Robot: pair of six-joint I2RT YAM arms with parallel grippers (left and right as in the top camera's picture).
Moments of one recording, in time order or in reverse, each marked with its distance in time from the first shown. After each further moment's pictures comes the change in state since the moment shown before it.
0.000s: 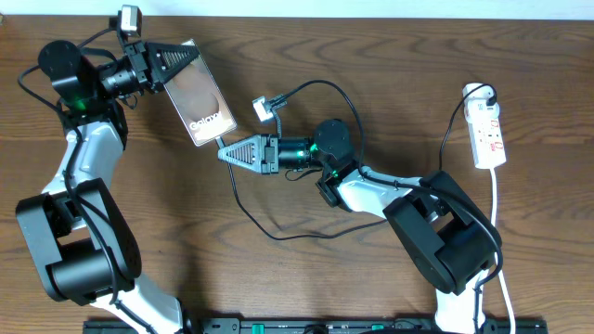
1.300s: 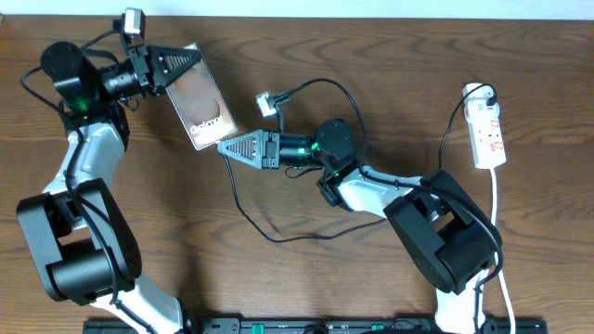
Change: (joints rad) left arm 0.001 0.000 -0.014 -0.001 0.023 0.005; right arm -0.002 0.000 0.000 0.041 0.037 0.045
